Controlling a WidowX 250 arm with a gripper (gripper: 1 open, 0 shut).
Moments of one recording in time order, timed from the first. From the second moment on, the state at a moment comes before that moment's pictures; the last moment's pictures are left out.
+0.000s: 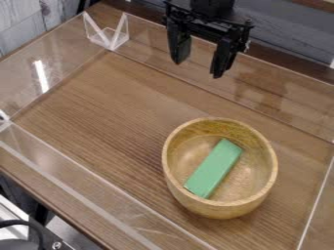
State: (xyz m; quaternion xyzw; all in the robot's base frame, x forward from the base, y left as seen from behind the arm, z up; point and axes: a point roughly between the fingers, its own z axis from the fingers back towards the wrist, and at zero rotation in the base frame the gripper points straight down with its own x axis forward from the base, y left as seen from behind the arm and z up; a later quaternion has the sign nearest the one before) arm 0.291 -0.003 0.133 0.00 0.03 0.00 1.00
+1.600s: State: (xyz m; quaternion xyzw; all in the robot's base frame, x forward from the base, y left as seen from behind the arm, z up) arm 0.229 -0.070 0.023 -0.01 0.03 -0.11 0.99
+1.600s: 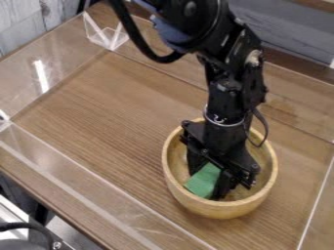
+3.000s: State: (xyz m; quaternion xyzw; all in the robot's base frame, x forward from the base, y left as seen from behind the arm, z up) arm 0.223 -0.069 0.044 -0.03 0.08 -0.08 0.99
